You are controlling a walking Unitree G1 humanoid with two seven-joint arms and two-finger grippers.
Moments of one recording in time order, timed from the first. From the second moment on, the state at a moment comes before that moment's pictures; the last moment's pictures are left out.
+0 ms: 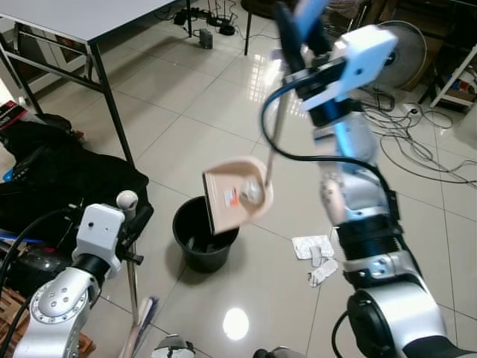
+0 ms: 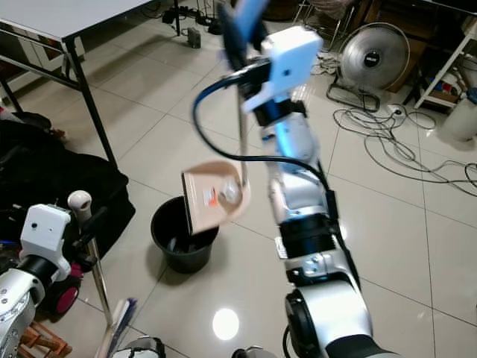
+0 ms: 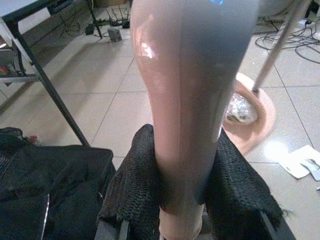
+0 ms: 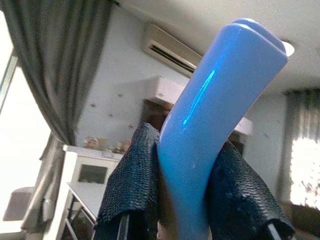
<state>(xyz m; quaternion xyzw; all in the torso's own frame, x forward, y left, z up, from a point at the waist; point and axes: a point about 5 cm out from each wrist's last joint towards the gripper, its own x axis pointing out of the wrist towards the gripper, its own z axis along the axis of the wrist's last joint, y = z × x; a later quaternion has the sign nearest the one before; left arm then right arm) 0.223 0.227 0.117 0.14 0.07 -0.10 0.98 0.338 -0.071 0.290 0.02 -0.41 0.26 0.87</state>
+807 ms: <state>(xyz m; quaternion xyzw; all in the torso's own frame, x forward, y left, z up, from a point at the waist) 0.222 0.227 0.120 0.14 0.06 -0.10 0.98 0.315 -0.015 0.278 -0.02 -0.45 0.34 0.83</state>
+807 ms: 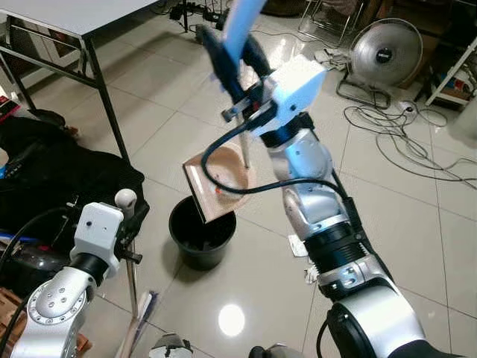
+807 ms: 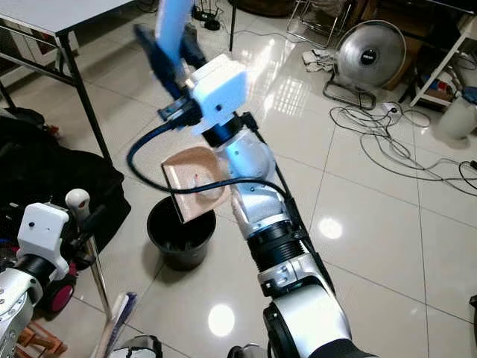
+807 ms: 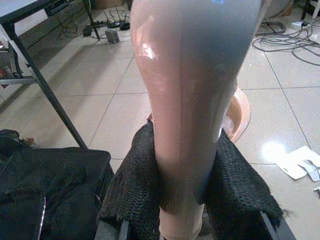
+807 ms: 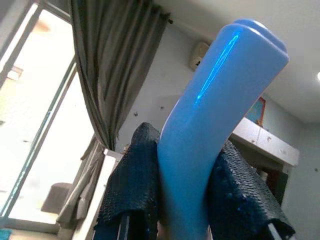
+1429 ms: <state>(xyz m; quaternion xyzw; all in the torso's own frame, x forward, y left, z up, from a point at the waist) 0.222 0.225 0.121 0.14 0.06 -0.10 0.98 0.308 -0.005 0.273 -0.05 -0.45 0.37 0.81</state>
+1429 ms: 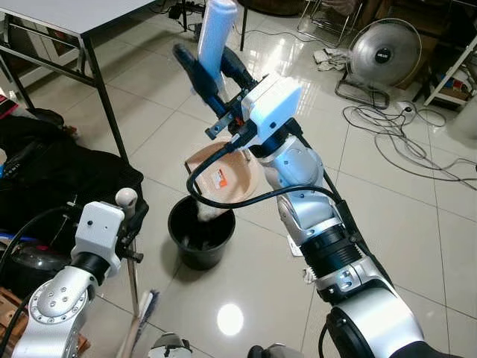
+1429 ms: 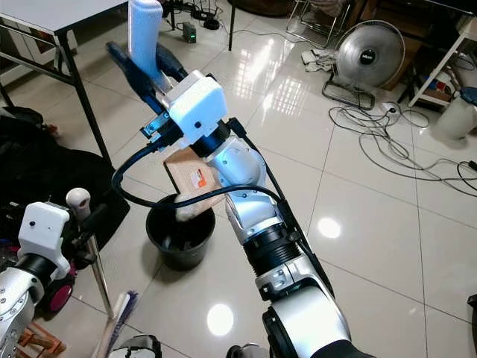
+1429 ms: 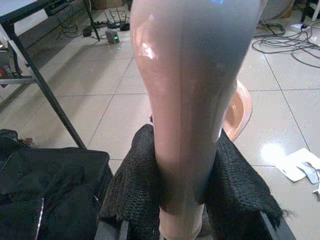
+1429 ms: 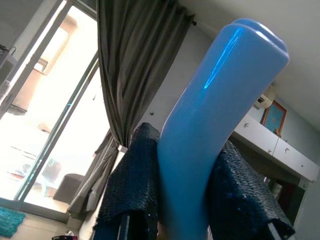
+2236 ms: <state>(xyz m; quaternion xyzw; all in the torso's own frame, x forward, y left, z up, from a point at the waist) 0.248 0.186 0.114 0.10 0.04 -0.15 0.98 0.334 -0.151 0.259 0.01 -0.30 0.08 0.95</state>
